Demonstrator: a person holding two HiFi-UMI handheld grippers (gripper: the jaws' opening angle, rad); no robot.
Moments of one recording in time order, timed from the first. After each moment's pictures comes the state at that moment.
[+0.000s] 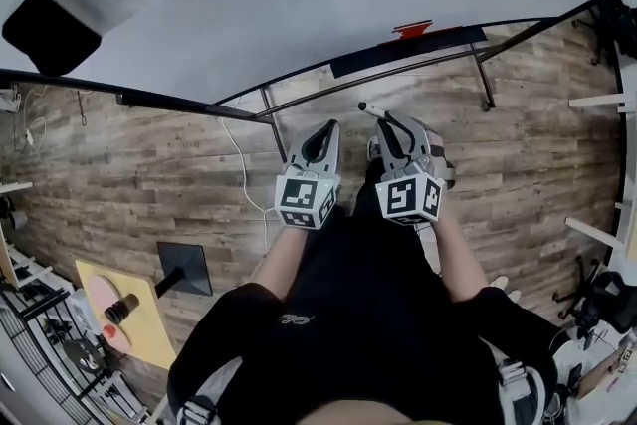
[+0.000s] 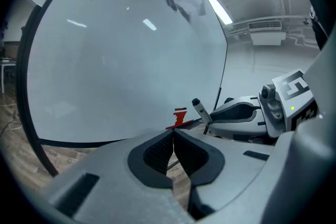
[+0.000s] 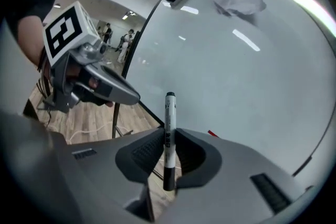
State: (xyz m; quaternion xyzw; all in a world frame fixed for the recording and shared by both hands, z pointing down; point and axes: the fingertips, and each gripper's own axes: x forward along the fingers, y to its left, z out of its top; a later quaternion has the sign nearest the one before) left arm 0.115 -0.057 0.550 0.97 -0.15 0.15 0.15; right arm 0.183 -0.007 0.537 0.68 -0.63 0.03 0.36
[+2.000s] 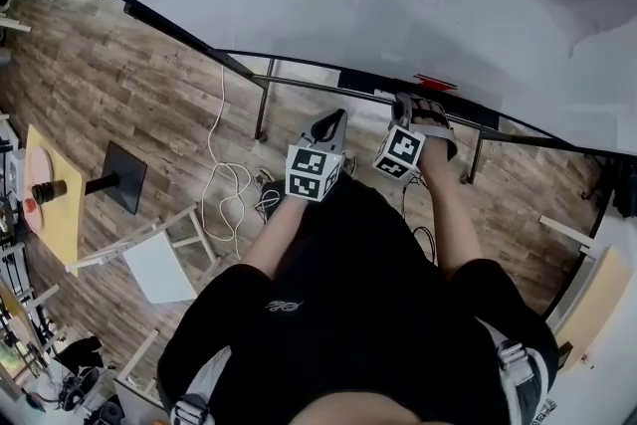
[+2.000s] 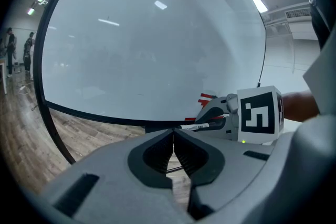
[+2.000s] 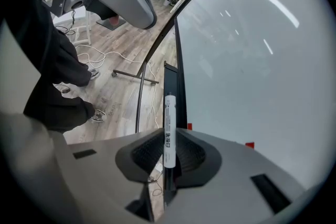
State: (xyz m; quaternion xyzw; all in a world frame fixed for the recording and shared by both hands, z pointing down) left arm 0.180 -0.095 0.631 0.90 -0.32 0.18 0.22; right arm 0.299 -0.099 0.688 0.34 -0.66 -0.09 0.67
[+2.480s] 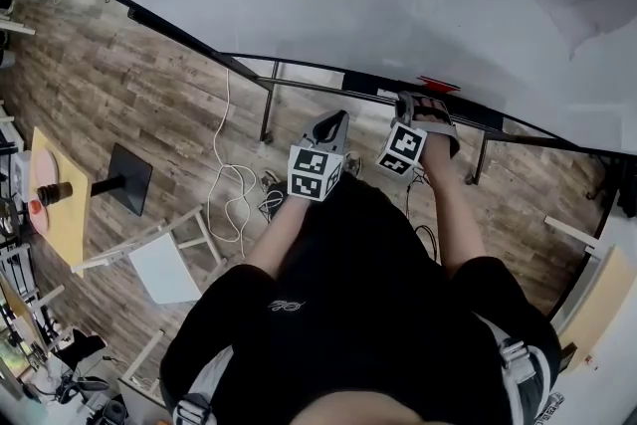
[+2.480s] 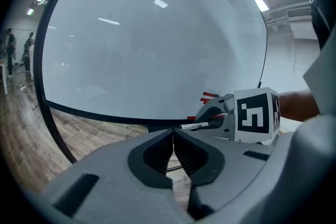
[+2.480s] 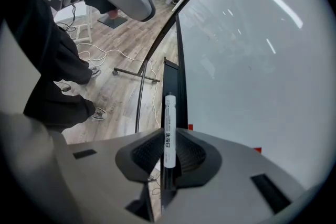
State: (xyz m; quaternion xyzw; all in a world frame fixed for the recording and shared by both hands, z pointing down) left arm 0.176 -0.100 0.635 0.90 -0.32 0.19 0.22; right arm 0.300 -0.106 0.695 0.33 -0.66 -0.08 0.67
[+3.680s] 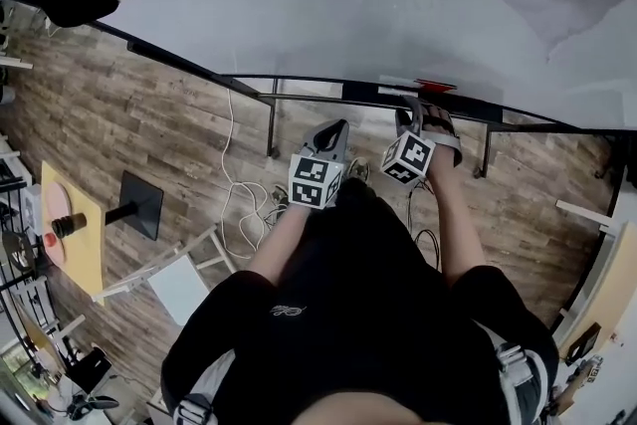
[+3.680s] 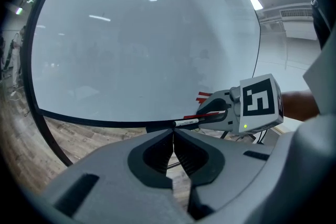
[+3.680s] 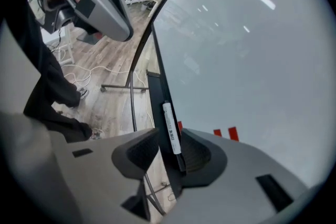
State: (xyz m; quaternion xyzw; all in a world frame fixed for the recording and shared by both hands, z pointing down) left arm 0.173 -0.104 0.627 0.91 -0.28 0.21 0.21; right arm 0.303 -0.104 0.667 0.43 -0.66 -0.03 0.61
